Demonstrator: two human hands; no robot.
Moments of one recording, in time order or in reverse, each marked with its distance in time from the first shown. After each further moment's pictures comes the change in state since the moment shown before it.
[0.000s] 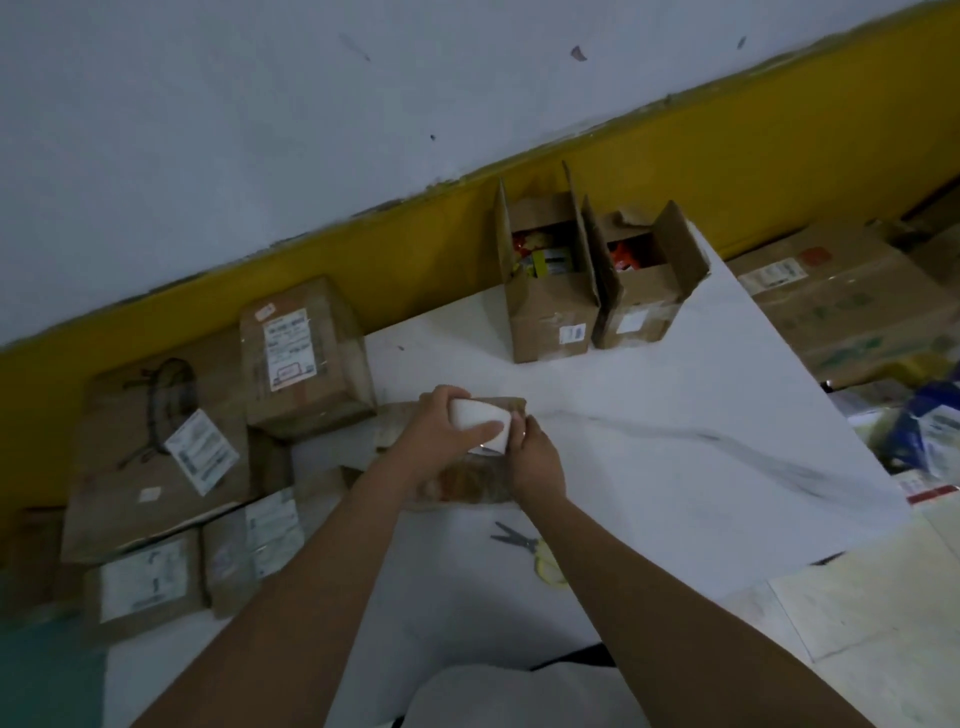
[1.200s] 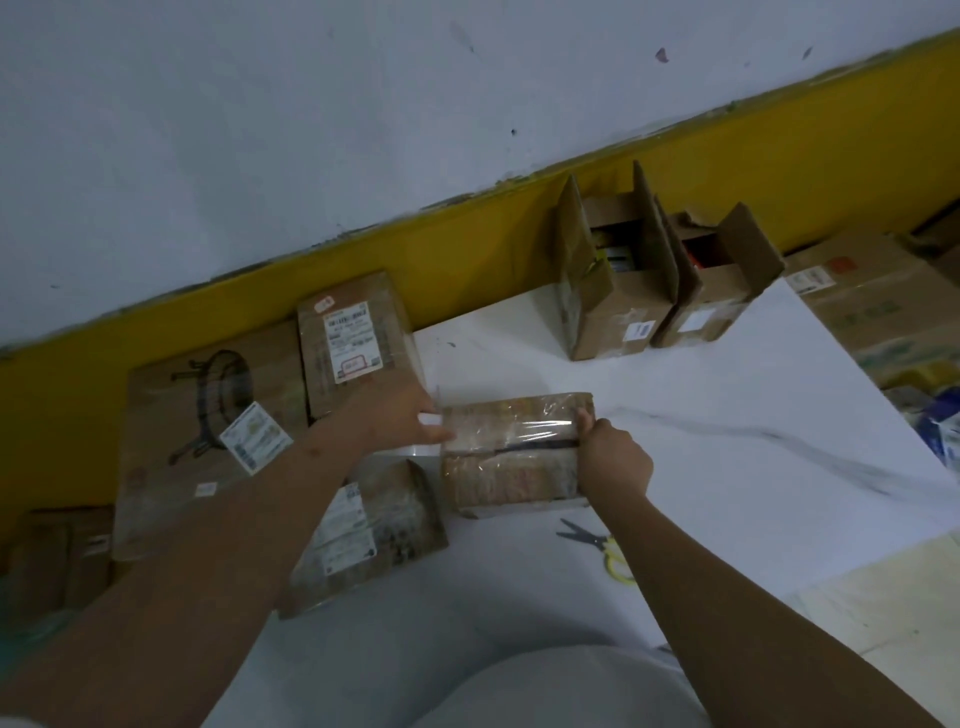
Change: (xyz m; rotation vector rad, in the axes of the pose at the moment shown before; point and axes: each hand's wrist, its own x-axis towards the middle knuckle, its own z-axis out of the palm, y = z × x) left_hand 0.019 -0.090 -0.145 0.825 -0.100 0.405; right_hand -0.004 -0.008 0.021 -0.716 0.251 0.006
